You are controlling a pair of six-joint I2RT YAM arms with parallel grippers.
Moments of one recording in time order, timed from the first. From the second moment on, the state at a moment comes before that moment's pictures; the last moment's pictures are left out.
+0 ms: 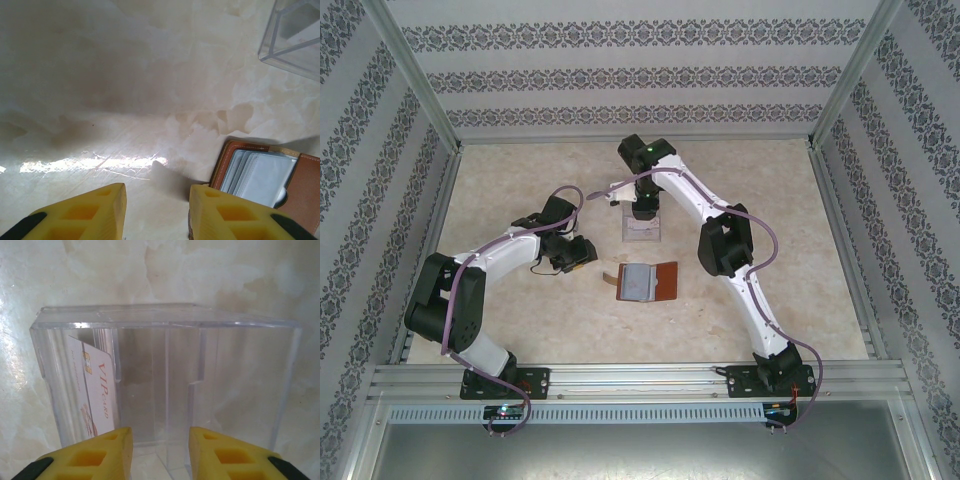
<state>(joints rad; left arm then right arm) -0.33 1.58 0.93 -0.54 0.31 -0.69 0.55 2.53 2.48 -1.35 -0.03 -0.97</state>
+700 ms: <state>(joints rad) -0.33 1.58 0.94 -0.54 0.33 -0.69 0.55 2.48 2.41 -1.27 -0.03 -0.88</state>
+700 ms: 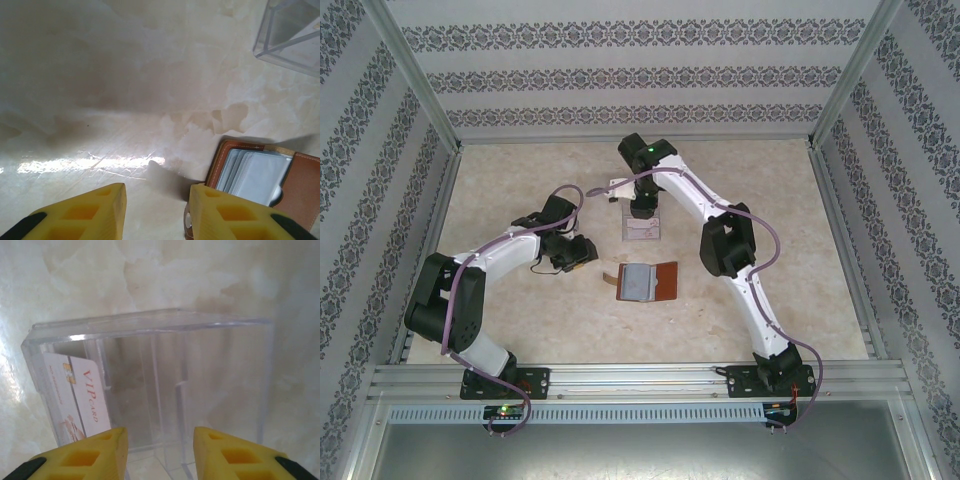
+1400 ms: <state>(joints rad) -0.41 1.68 1.09 -0.51 0.46 -0.68 0.54 1.94 1.61 -0.83 -0.21 0.05</state>
